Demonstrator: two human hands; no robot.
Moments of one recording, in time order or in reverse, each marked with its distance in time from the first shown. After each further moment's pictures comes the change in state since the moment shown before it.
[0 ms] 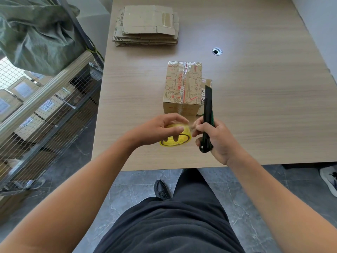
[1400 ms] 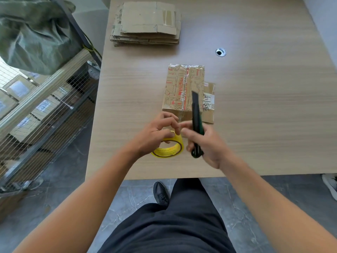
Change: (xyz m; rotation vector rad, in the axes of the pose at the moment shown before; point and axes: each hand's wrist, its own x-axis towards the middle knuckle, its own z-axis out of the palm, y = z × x) left_hand 0.020 -0.008 -0.003 -0.191 0.229 0.029; right_hand 0.043 0.011 0.008 -0.069 -0.087 0.018
